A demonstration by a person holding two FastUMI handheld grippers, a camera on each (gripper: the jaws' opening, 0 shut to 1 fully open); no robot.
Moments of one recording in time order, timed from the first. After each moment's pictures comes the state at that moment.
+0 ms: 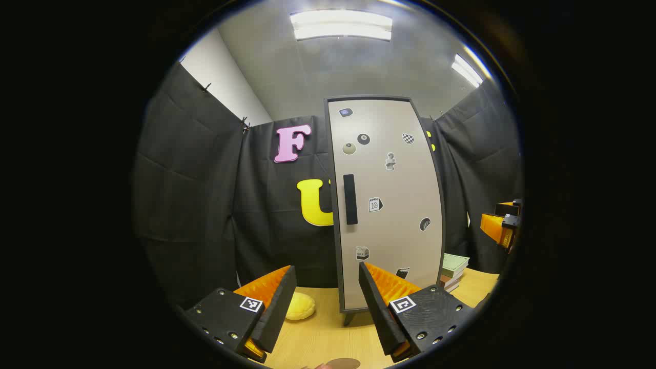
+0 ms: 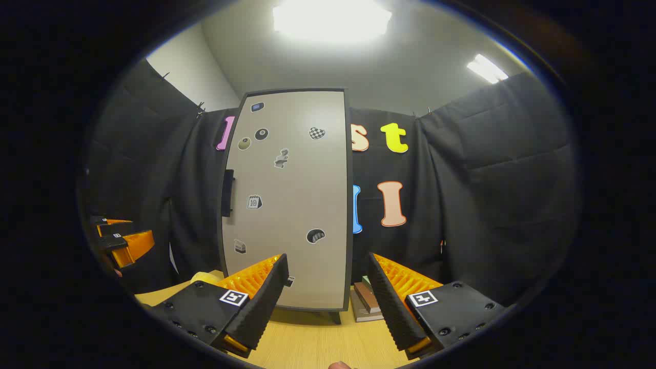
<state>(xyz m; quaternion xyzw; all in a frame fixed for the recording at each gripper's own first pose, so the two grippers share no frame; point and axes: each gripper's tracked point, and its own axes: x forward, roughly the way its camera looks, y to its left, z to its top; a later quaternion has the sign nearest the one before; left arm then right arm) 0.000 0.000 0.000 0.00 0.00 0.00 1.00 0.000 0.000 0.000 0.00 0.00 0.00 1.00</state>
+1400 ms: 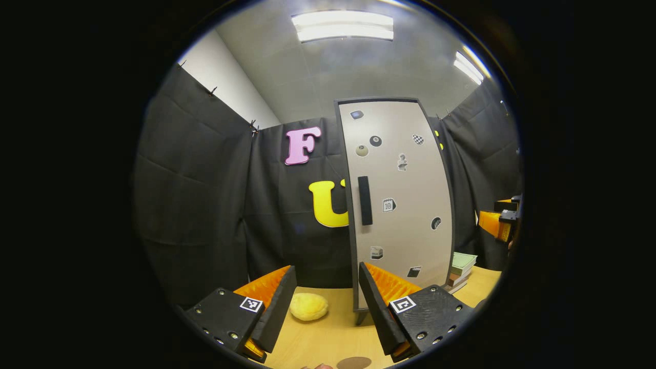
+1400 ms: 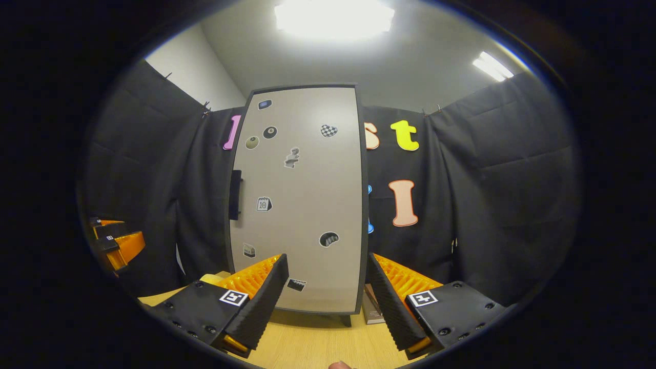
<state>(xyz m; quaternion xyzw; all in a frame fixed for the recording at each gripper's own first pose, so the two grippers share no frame) -0.013 0.048 0.003 0.02 -0.01 0.05 1.00 0.026 0.032 0.007 0.00 0.01 0.03 1.00</state>
